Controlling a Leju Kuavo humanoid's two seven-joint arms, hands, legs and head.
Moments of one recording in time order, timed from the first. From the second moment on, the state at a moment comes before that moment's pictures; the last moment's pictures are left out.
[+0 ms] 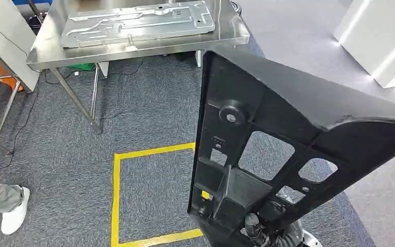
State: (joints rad) left arm -0.06 -0.04 1.16 -0.21 -0.88 -0.13 -0.29; right arm 0.18 -0.16 0.35 -2.12 -0.05 0.23 -0.62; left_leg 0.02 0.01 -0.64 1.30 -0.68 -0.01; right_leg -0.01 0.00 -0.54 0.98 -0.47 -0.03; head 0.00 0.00
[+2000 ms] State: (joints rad) left arm -0.07 -0.04 1.16 -0.21 -0.91 -0.13 -0.31; right arm 0.16 -0.20 0.37 -2.11 -0.01 0.15 -0.59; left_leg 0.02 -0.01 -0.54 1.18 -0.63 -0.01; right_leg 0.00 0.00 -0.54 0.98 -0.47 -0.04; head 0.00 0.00
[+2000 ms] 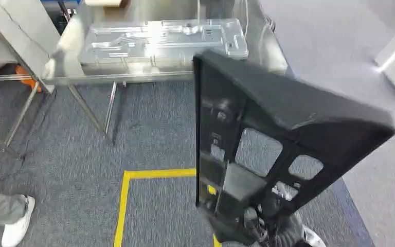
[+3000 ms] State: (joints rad) left arm -0.05 0.03 1.20 -0.21 -0.91 -0.08 -0.29; right arm 0.20 -0.20 0.31 -2.14 0.01 0.15 -0.63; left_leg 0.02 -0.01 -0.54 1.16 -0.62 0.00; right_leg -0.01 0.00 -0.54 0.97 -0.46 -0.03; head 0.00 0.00
